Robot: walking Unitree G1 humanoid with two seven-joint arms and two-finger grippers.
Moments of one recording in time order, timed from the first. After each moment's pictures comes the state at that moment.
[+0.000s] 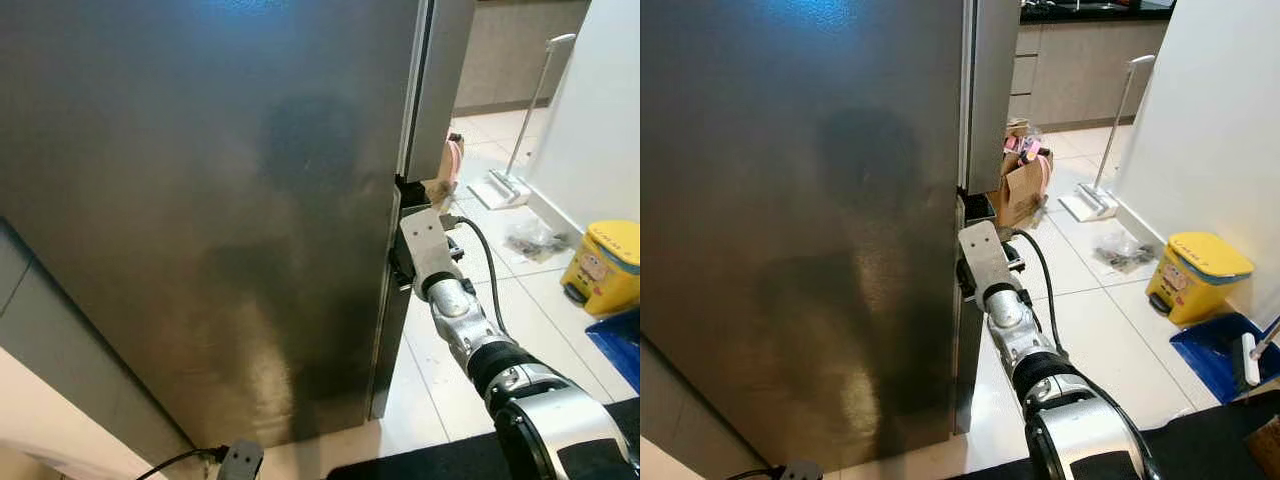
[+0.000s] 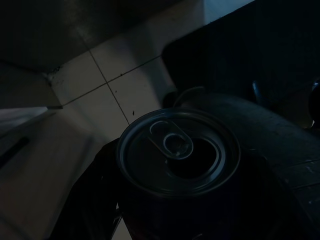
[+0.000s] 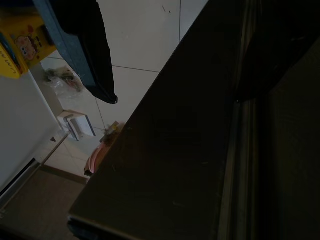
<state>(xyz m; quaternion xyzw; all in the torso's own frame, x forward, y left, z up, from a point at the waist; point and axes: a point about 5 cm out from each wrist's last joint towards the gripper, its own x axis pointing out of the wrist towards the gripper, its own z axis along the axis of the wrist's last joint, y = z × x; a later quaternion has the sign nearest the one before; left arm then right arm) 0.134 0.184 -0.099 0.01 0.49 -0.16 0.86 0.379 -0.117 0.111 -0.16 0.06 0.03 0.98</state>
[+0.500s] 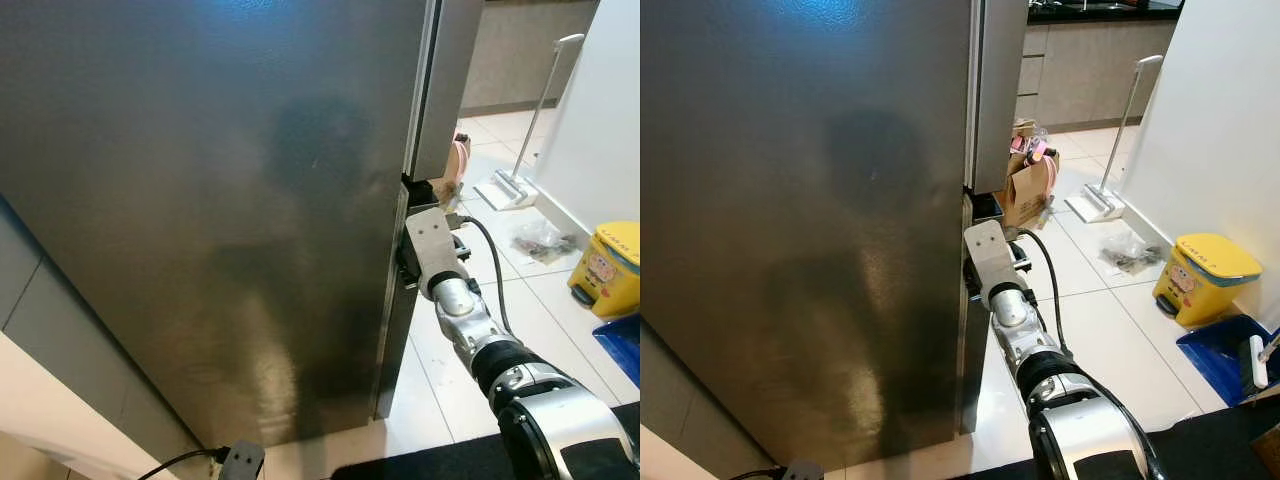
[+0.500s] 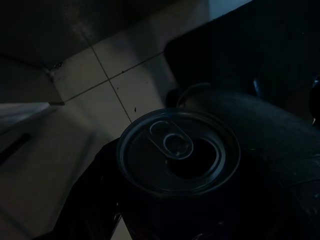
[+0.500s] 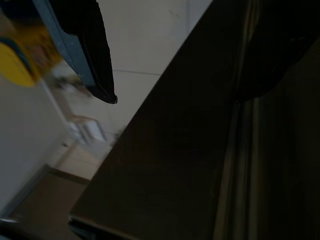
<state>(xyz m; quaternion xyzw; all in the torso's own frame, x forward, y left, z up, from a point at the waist) 0.133 0.183 -0.099 0.01 0.49 -0.16 0.85 0.381 -0.137 0.113 -0.17 0.06 -0.01 0.98</state>
